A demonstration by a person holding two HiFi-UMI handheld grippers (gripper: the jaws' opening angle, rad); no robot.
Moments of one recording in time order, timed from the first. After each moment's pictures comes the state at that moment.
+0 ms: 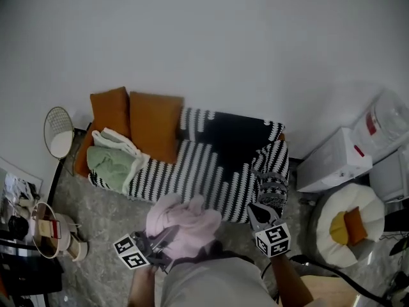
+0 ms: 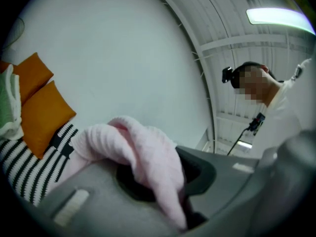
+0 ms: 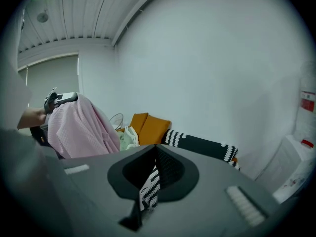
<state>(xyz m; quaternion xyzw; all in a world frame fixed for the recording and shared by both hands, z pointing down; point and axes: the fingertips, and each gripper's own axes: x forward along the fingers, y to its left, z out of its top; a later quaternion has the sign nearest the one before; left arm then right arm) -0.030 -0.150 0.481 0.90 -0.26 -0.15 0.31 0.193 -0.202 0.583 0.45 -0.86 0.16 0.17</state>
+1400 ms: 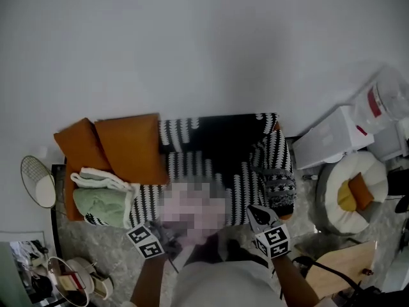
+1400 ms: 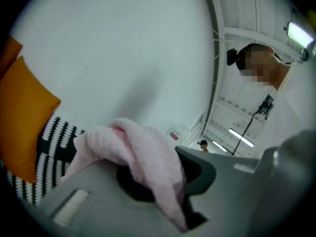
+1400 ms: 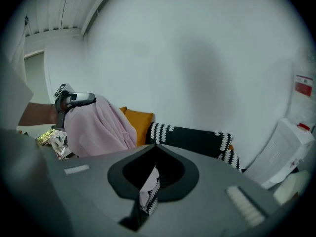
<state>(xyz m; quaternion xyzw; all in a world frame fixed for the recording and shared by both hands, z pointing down) -0.023 -0.449 0.568 0.92 -0.14 -0.03 0.37 0.150 -0.399 0.647 0.53 -0.78 0.25 0.20</state>
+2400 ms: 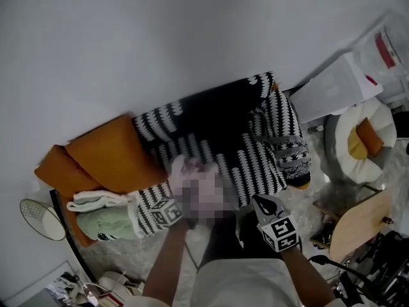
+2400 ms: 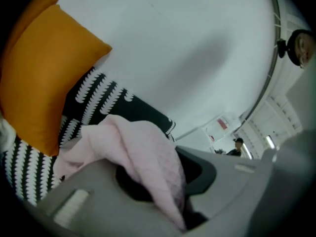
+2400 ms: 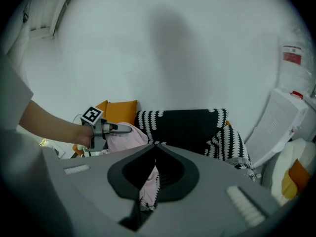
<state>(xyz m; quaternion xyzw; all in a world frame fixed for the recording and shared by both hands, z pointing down) 0.004 -0.618 0.872 0.82 -0.26 0.12 0.50 0.153 -0.474 0.768 0.58 -0.71 0.35 0.20</state>
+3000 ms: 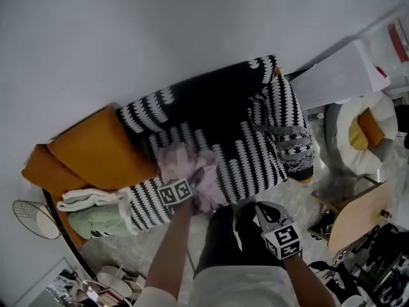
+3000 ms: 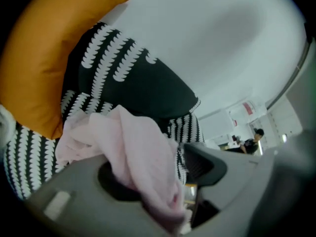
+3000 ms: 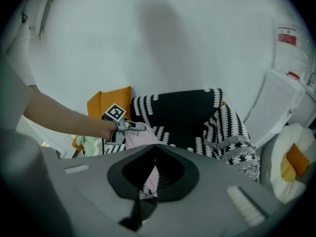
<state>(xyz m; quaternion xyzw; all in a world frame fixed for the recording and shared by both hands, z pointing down) 0.034 -0.624 1.034 0.75 -0.27 0.26 0.55 0.155 -0.450 0.846 0.57 -0.67 0.41 0.23</state>
